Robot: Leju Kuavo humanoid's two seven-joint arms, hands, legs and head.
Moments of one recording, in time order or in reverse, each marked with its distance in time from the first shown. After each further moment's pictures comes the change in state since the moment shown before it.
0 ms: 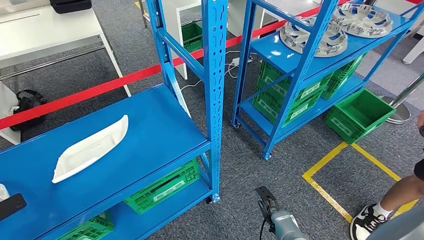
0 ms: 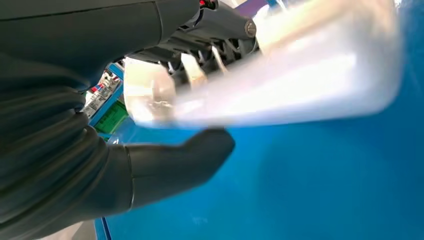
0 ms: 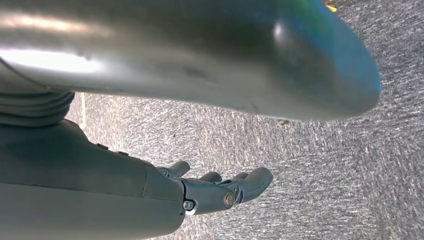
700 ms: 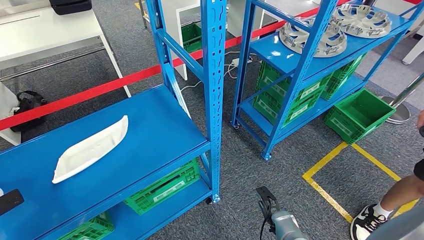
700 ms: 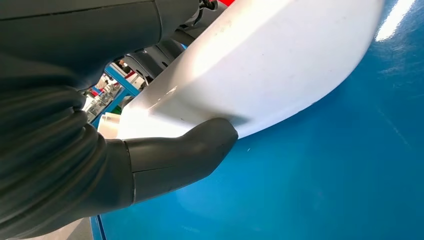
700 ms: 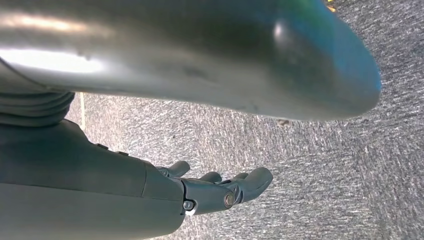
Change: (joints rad) left arm -0.014 -0.002 0.000 -0.002 0.000 0.005 0.000; right arm 0.000 0.000 -0.006 0.000 0.000 0.000 0.001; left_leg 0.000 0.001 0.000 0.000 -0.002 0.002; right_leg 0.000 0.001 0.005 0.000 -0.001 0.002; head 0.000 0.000
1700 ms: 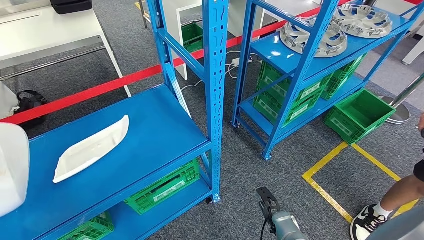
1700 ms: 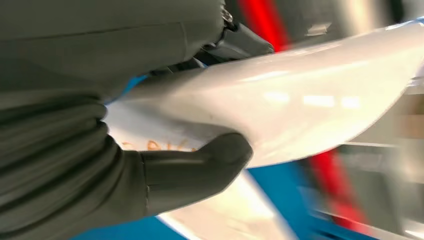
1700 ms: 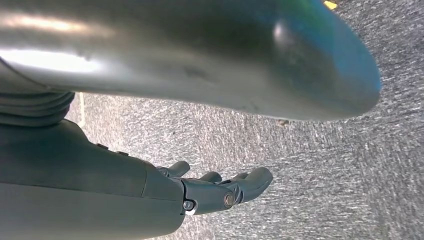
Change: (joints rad) left arm 0.001 -0.147 0.483 -0.147 1.073 -0.303 -0.294; right arm 0.003 0.005 -0.016 0.000 0.030 -0.001 -0.017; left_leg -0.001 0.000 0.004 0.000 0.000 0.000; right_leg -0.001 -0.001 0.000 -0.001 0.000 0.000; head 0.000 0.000
